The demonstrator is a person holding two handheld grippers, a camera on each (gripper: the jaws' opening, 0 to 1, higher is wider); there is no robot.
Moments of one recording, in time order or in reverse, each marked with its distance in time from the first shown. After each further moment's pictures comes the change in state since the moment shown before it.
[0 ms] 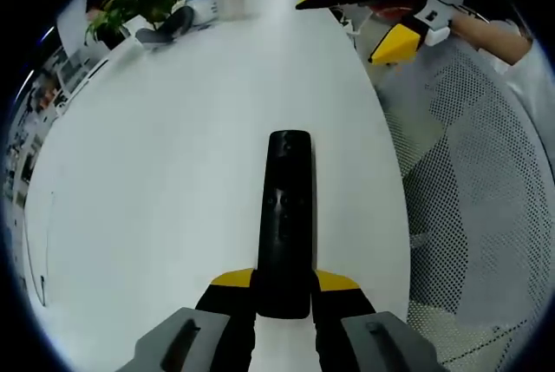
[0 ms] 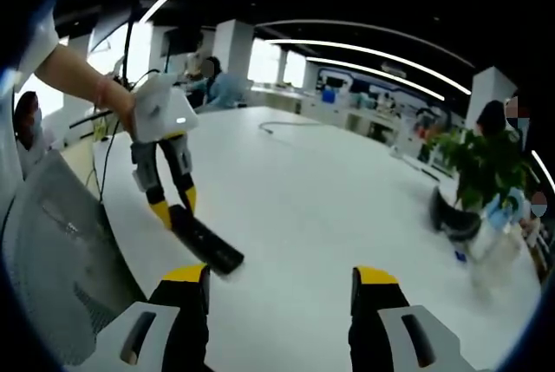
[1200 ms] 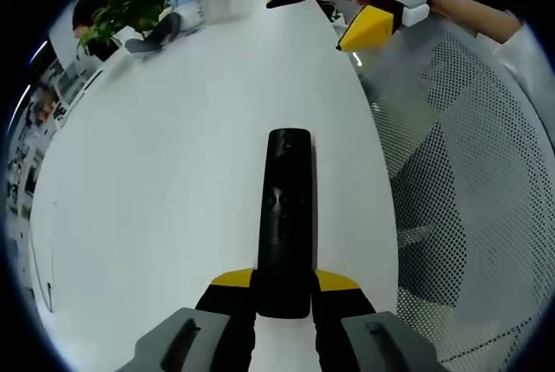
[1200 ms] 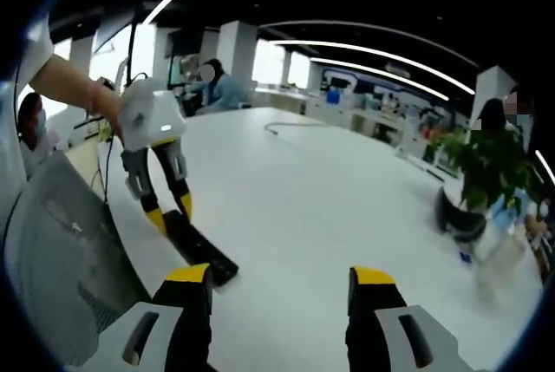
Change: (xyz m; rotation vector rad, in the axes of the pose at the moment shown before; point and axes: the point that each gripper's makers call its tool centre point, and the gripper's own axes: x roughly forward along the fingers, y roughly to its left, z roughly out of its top) left arm 0.001 -0.019 -0.002 0.049 0.011 0.029; right arm 0.001 0.005 0.000 -0.001 -0.002 0.028
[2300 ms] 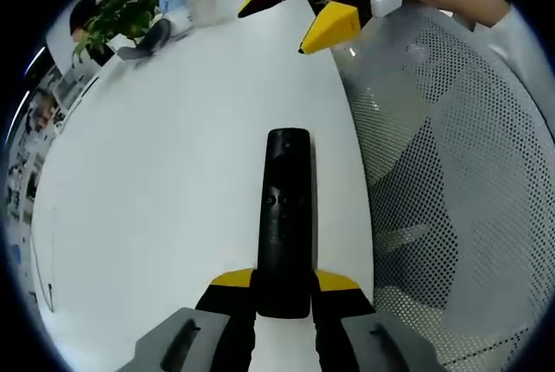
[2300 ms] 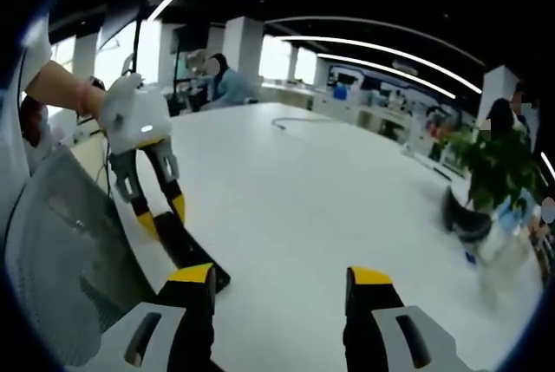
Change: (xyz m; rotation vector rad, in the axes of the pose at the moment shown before) left arm 0.001 -0.026 0.002 0.018 0.002 0.008; right arm 0.002 0.007 -0.004 -0.015 0.026 0.034
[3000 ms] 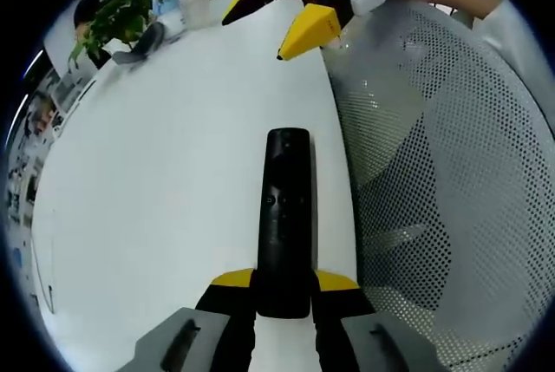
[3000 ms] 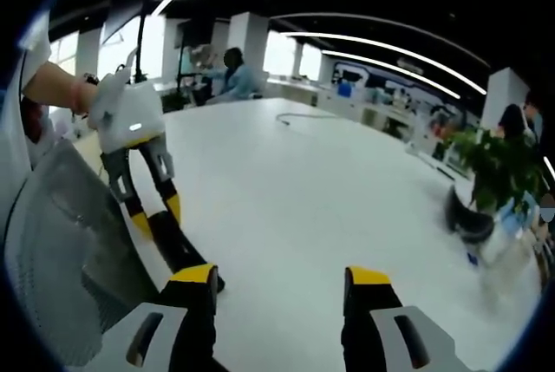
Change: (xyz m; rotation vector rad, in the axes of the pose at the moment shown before) left arm 0.000 -0.014 0.002 0.014 0.002 0.001; right arm 0.002 0.003 -0.003 -0.012 0.022 0.014
